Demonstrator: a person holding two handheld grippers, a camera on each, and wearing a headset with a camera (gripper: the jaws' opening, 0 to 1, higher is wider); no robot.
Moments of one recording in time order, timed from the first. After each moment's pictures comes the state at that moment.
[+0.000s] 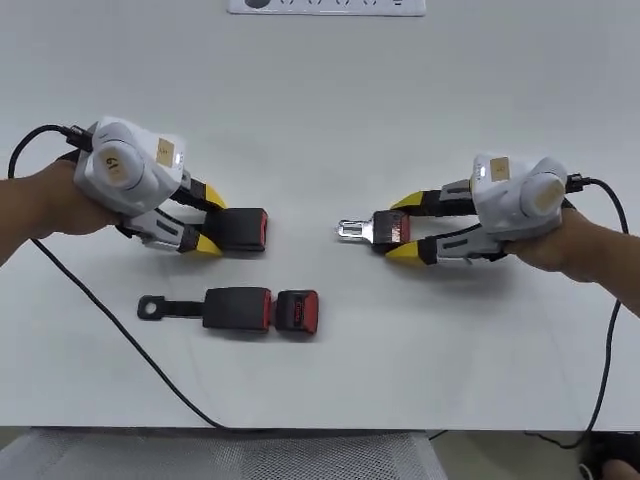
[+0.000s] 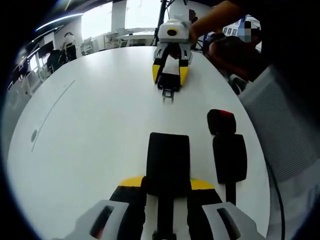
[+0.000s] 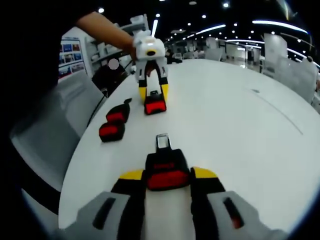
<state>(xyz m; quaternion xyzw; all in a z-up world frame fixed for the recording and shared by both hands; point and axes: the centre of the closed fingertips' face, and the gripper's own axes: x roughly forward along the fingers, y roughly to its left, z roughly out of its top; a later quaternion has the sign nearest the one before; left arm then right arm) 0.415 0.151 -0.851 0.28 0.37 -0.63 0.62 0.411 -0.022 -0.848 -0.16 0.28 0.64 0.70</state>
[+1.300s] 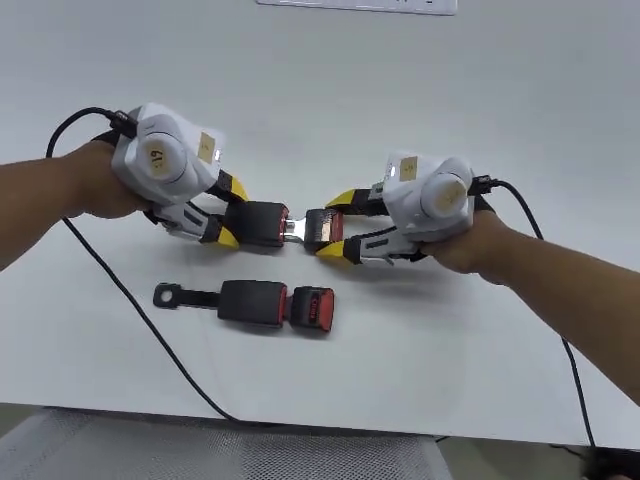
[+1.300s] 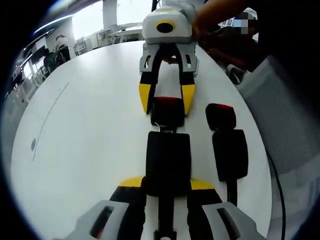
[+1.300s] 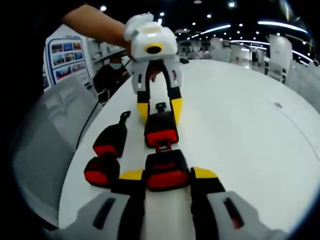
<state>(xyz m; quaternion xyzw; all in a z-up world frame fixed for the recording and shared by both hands) 0.414 0.148 -0.851 0.32 0.38 -0.63 0.60 0.413 0.070 -0.849 -0.16 0.28 0.65 0.69</state>
